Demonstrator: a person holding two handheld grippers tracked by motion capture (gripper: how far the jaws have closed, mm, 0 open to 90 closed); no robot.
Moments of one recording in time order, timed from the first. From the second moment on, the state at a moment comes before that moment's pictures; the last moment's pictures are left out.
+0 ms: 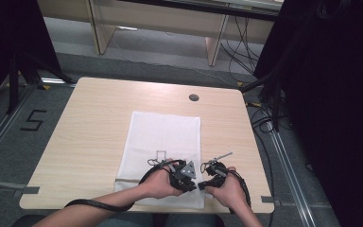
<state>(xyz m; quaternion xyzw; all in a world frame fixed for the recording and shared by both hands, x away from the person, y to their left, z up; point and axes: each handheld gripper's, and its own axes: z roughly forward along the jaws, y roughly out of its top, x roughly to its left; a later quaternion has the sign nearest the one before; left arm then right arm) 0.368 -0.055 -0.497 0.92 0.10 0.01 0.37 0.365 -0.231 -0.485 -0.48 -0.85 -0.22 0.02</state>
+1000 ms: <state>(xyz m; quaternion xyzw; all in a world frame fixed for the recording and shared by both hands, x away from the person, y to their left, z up) 0.366 -0.041 -0.490 0.92 0.11 0.01 0.39 0.364 -0.228 -0.483 -0.47 -0.86 -0.21 0.02</state>
